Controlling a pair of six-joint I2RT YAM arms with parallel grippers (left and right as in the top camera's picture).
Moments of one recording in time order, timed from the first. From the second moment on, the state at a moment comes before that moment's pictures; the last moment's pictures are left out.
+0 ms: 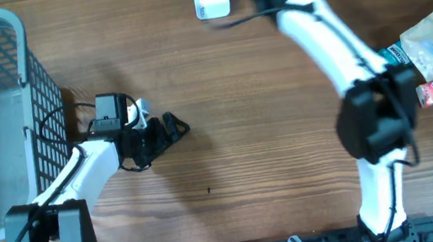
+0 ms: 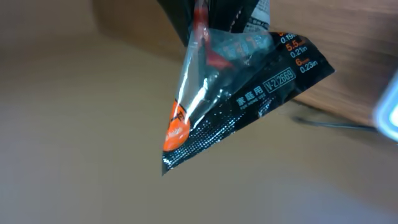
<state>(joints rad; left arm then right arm) -0.07 1.58 0.73 -0.41 0.52 -0.49 0.30 2.16 2.00 -0.35 0.63 -0.40</state>
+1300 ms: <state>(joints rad) -0.11 1.52 0.80 -0.26 0.28 -0.31 -0.25 2.14 1.70 -0.71 0.39 0.24</state>
